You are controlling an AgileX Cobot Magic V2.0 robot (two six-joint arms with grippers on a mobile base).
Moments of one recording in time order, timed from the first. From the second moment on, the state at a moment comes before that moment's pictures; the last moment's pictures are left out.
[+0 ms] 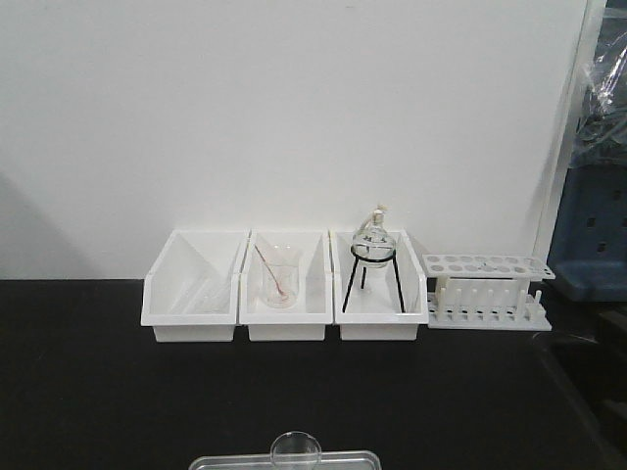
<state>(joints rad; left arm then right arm) 0.01 -0.01 0.03 0.01 0.36 -0.01 0.42 0.76 -0.79 -0.49 0.33 0.41</state>
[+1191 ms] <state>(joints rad) 0.01 -0.01 0.03 0.01 0.36 -0.01 0.42 0.76 -0.79 -0.58 0.13 0.40</state>
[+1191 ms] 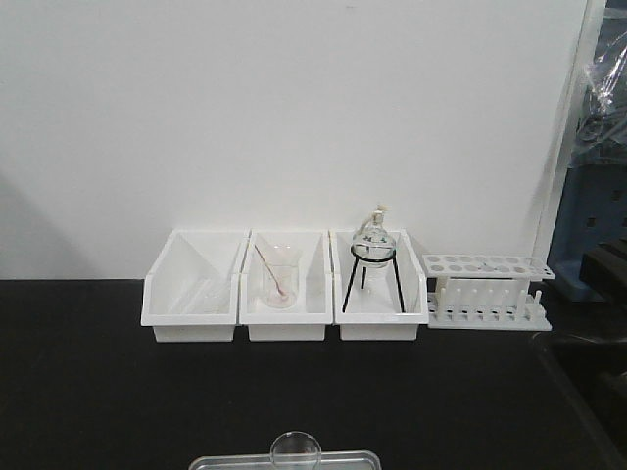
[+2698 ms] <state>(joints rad) 0.01 -0.01 0.03 0.01 0.36 -0.01 0.42 0.76 -0.79 -0.58 0.13 0.40</state>
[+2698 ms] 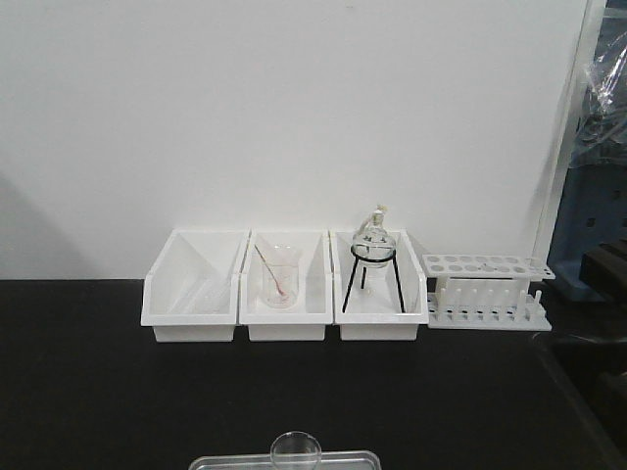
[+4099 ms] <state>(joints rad) 0.01 -0.01 0.03 0.01 0.36 -0.01 0.16 -0.01 0.03 -0.10 0.09 0.01</state>
